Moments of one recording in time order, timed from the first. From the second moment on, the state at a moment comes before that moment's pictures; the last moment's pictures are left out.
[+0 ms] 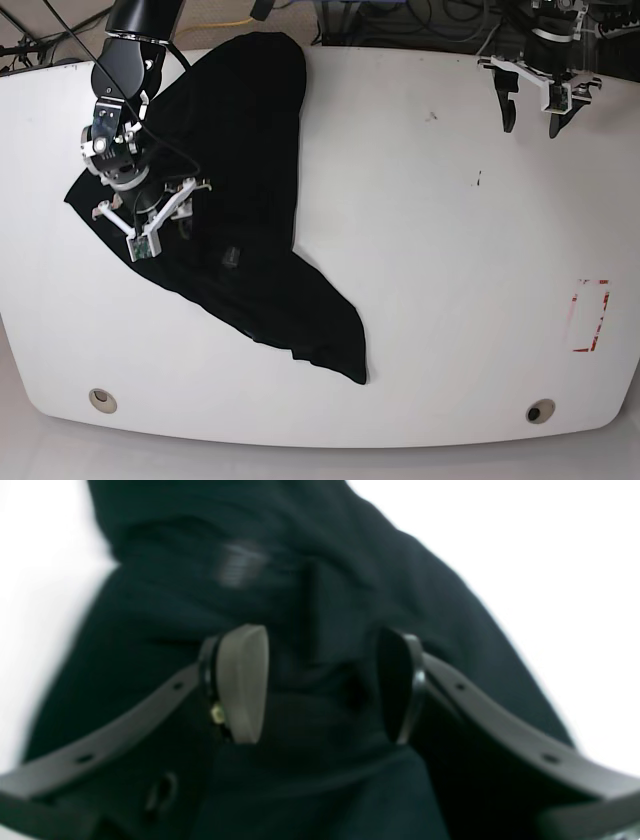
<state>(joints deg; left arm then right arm) 47.6 -16.1 -14.1 113.7 -10.9 -4.8 6.1 -2.8 9.9 16.3 100.0 8.4 26.6 -45.7</state>
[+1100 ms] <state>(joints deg) 40.0 -16.0 -12.2 113.4 -10.9 -4.8 6.8 2.1 11.6 10.5 85.4 -15.9 41.0 -34.4</state>
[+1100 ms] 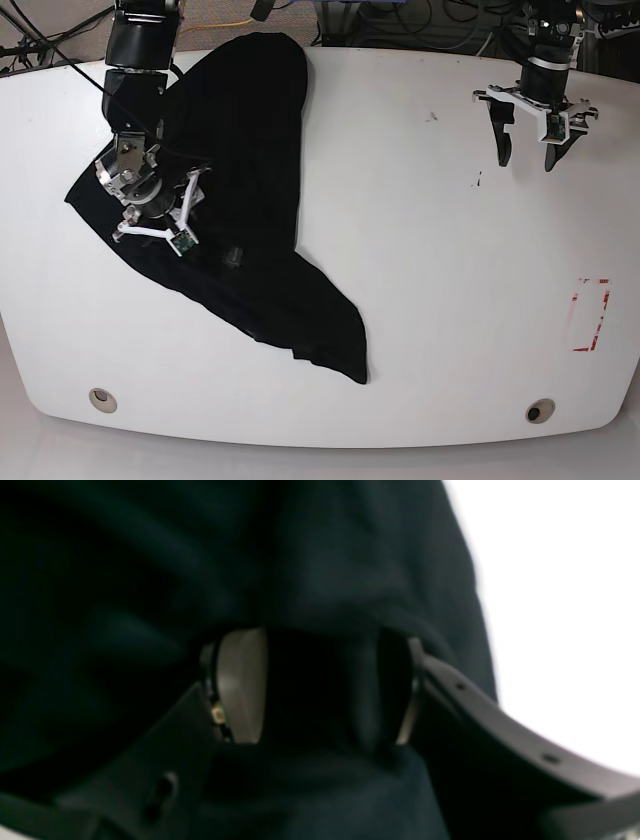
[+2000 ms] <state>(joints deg) 40.0 -16.0 -12.3 113.4 -10.9 -4.8 6.9 8.2 10.6 9.9 81.4 -15.9 41.1 -32.8</state>
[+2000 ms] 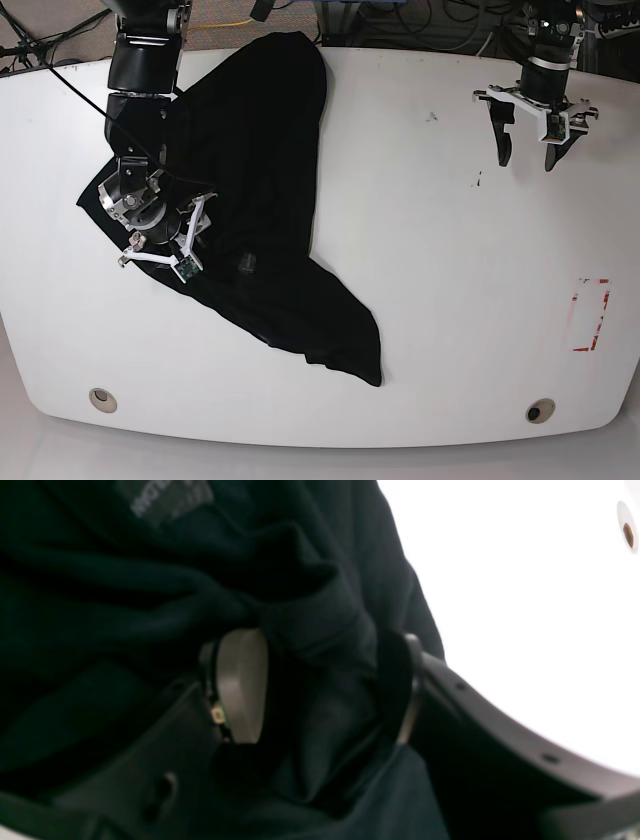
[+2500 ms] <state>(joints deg) 39.7 -16.2 -11.4 113.4 -10.9 -4.8 6.9 10.7 8.2 10.0 77.0 -16.0 41.2 -31.0</state>
